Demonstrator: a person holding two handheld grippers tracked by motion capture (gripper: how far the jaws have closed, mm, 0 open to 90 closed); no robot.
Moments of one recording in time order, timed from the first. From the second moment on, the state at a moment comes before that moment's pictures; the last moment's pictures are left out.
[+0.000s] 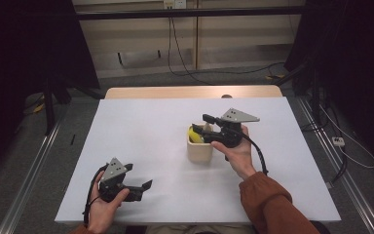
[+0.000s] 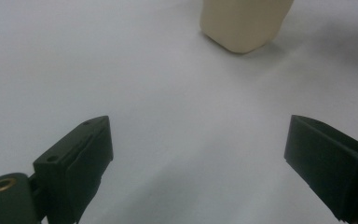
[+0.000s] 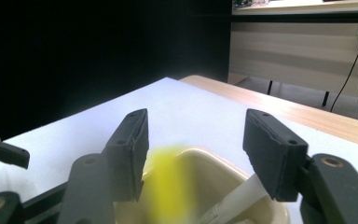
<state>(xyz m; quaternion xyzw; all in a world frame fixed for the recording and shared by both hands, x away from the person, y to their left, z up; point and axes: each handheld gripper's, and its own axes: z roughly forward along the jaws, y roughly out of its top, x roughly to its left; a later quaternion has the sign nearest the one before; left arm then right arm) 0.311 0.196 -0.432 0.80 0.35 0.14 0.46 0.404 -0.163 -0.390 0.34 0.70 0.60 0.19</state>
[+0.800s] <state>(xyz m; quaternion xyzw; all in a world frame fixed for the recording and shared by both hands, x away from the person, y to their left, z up) 0.313 0.196 -0.432 0.80 0.36 0.14 0.46 0.399 -0.171 -0.381 0.37 0.71 0.55 0.21</state>
